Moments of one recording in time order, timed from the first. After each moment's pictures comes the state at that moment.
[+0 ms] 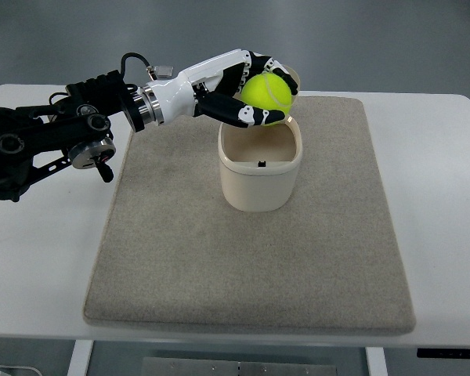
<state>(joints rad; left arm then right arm) -1.21 0.49 -0.10 -1.26 0.47 -0.08 -0.39 0.02 0.00 -0.05 0.21 0.04 -0.08 0.14</state>
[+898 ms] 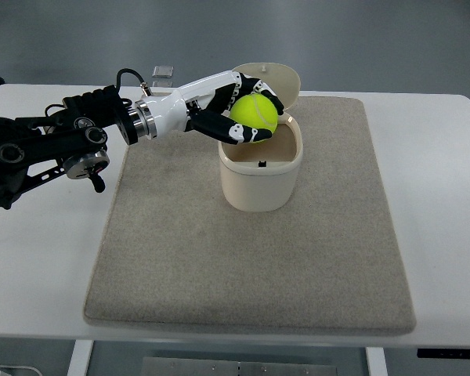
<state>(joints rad) -1.21 0.51 -0.04 -1.25 0.47 -0.07 -0.39 0.02 0.00 -0.05 0.21 0.04 -0.08 0.14</state>
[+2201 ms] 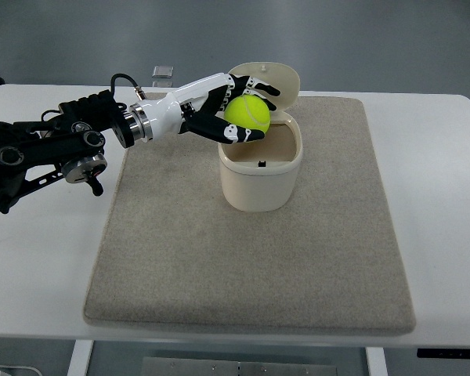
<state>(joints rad) -1.20 0.52 -0.02 -1.25 0.45 -0.04 -0.38 0.02 0.00 -0.05 0.21 0.04 -0.08 0.14</state>
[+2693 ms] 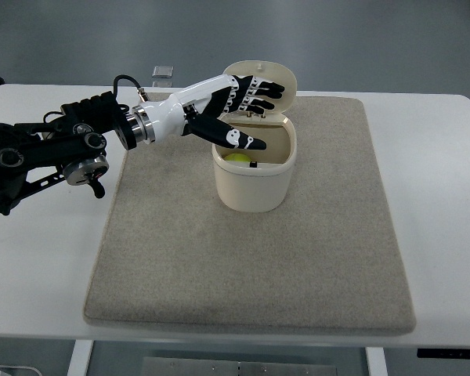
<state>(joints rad) -1.20 0.52 -0.03 -1.28 0.44 -0.04 -0.38 0.02 0.00 -0.05 0.21 0.04 -0.08 0.14</state>
